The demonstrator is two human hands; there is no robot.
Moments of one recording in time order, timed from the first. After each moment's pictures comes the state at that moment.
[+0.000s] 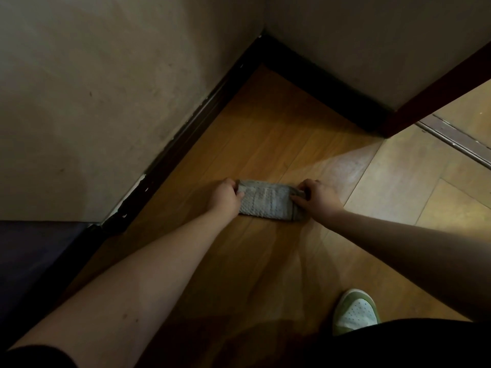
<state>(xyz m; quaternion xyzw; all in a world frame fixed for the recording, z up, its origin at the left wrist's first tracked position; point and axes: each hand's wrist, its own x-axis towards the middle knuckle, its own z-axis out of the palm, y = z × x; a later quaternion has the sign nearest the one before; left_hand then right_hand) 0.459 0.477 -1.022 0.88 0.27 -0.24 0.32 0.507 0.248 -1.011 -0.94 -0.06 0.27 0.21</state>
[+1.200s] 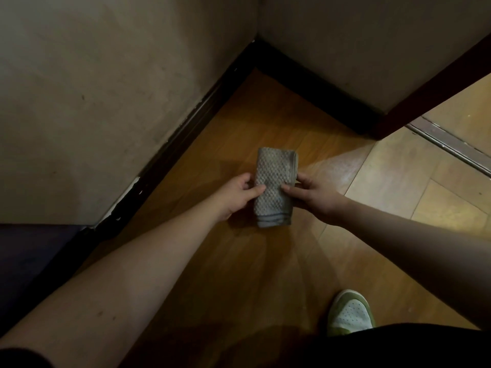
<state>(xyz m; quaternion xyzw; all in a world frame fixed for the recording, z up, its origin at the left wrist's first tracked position) 0.476 0.460 -0.997 0.66 0.22 -0.32 0.64 0.521 0.248 -0.986 -0.62 0.04 0.47 0.63</state>
